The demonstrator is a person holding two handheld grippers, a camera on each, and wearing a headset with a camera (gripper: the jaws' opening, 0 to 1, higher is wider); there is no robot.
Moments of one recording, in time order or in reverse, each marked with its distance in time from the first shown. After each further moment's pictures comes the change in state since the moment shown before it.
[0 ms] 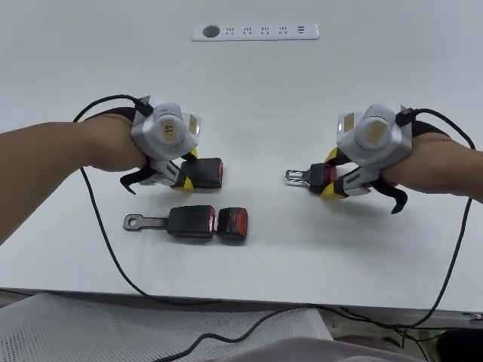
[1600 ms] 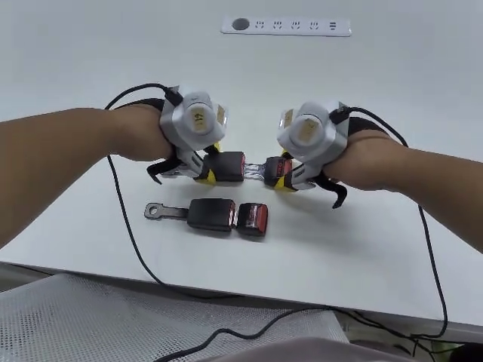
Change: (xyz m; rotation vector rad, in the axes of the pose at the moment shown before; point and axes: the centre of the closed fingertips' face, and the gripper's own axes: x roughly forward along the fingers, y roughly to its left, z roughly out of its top) left arm 0.002 -0.003 0.000 -0.051 0.000 -0.005; right arm 0.050 0.009 0.095 -0.085 -0.029 -0.001
